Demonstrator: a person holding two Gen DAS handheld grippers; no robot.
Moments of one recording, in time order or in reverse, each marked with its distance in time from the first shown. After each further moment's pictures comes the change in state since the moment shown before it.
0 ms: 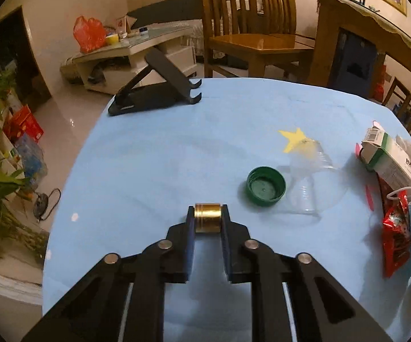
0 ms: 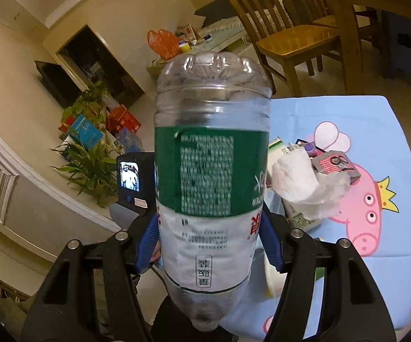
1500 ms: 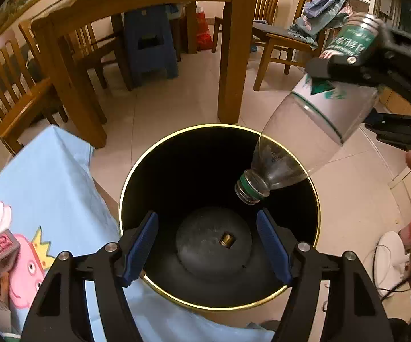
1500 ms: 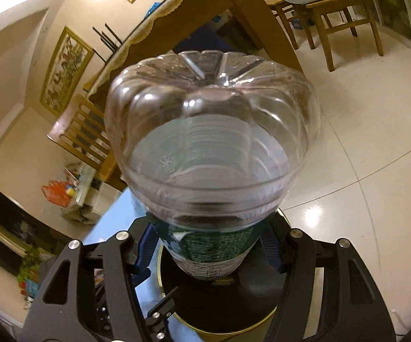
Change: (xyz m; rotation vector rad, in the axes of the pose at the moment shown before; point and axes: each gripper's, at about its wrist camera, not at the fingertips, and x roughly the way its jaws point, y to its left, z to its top) left arm -0.086 -0.512 -0.044 0.600 0.030 -0.511; right arm -0.256 -0.379 -0.096 0.613 -0.424 -0.412
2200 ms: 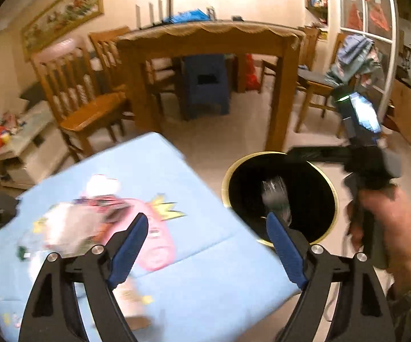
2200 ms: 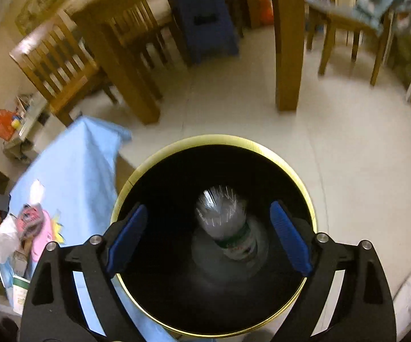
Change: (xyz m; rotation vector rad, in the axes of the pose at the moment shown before) left arm -0.158 0.064 -0.074 -0.117 -0.225 0.226; right arm 0.055 0.117 -0.054 -0.318 -0.035 -0.276
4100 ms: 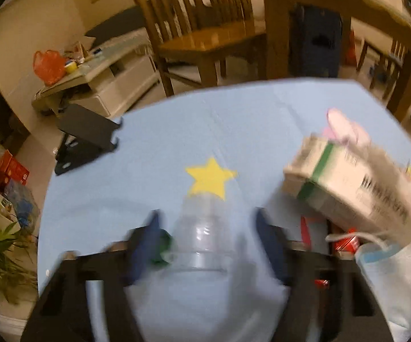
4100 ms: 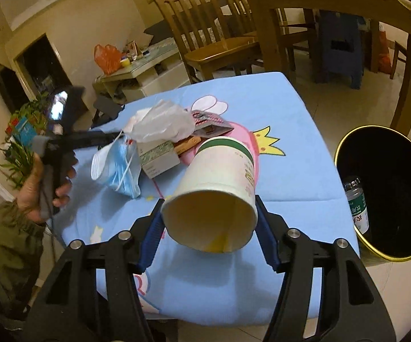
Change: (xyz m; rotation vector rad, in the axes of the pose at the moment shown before) left arm 0.095 0.308 -0.076 -0.188 0.293 0.294; right arm -0.039 0.181 -0.128 -0.313 0.122 0.462
